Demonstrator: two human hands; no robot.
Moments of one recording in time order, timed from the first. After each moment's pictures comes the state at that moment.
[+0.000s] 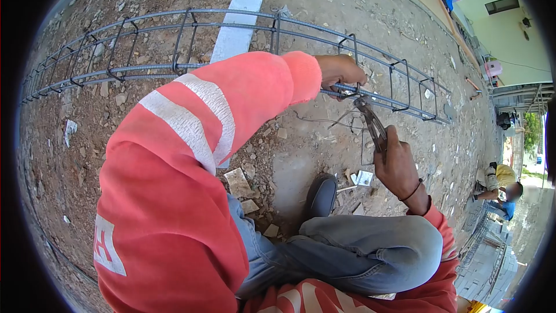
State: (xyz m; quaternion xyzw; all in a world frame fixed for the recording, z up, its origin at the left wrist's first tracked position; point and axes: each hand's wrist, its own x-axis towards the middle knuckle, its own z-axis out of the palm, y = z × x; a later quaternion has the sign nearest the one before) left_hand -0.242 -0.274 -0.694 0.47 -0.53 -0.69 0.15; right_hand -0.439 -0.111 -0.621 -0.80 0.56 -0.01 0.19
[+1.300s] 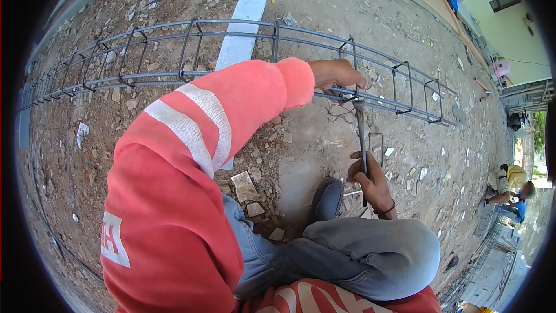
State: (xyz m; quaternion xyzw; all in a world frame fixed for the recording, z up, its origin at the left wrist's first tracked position) left_hand -0.236 -0.276 -0.701 0.45 -0.53 -0.70 0.15; right_hand -0.453 -0.066 -0.699 -0.57 0.59 -0.23 0.53
